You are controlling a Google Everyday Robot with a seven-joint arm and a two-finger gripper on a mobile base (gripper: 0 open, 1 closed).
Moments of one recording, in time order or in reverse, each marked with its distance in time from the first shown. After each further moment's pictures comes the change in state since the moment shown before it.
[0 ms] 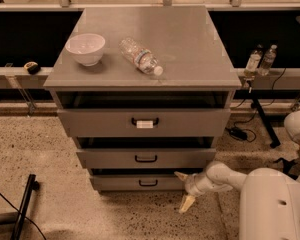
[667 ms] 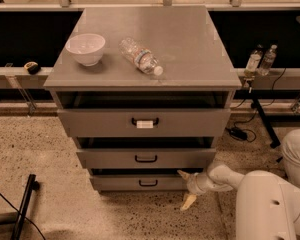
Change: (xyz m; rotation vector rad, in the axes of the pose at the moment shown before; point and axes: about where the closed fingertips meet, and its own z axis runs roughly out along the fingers) arm 0.024 -0.016 0.008 0.040 0.023 0.029
